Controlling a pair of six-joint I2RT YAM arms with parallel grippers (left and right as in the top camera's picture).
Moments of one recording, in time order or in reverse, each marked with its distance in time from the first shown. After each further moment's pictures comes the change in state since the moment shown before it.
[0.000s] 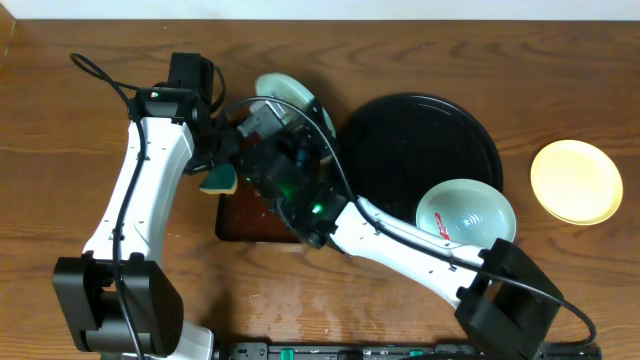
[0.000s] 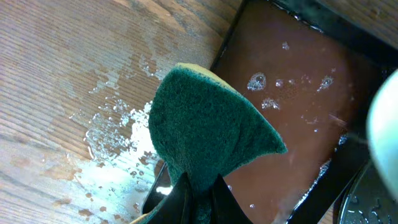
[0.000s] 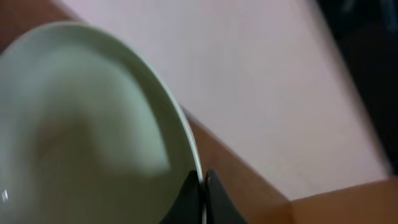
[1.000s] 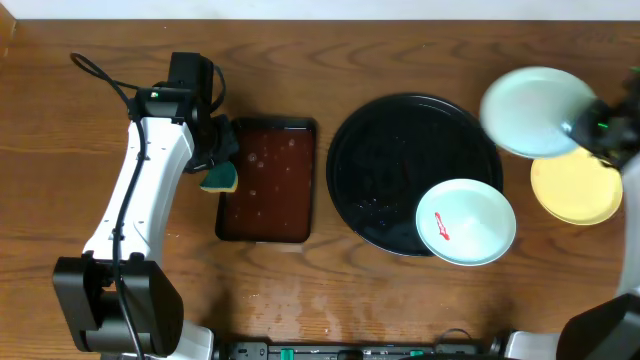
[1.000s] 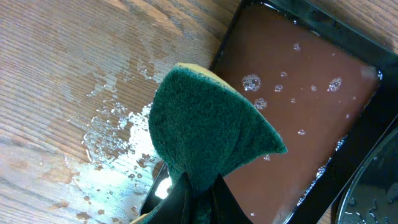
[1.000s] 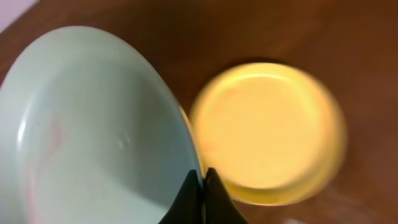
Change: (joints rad) left arm 0.000 0.000 0.000 0.010 0.003 0.000; right arm -1.373 -0.326 -0.005 -0.798 -1.054 0.727
